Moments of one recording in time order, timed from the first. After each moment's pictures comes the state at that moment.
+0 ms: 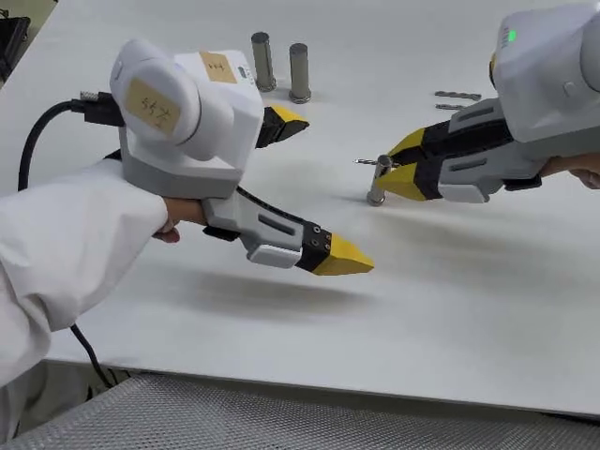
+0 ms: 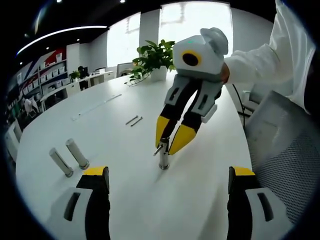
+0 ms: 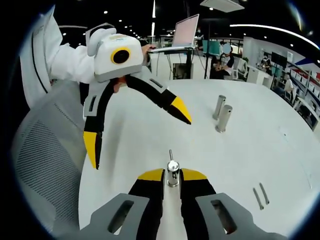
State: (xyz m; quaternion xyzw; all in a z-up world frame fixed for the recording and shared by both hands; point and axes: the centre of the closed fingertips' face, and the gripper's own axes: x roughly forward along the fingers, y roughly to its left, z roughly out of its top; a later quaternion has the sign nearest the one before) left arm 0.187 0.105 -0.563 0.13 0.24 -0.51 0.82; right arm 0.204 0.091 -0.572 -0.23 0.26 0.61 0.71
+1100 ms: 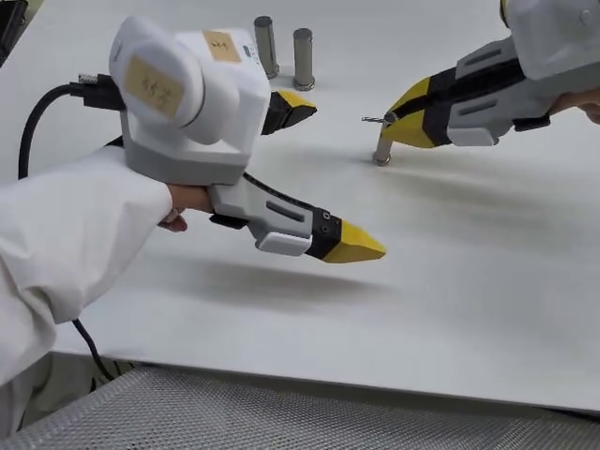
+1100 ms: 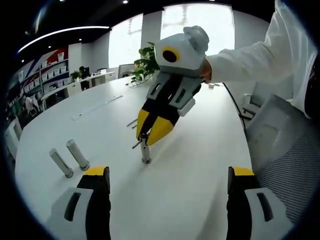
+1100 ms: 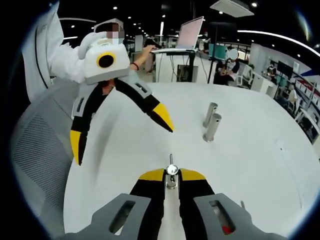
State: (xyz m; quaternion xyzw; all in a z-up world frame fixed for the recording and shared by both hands) left arm 0.191 0.105 -0.560 0.12 0.24 -0.51 0.82; right arm 0.241 0.094 -0.562 -0.25 0.23 0.63 0.70
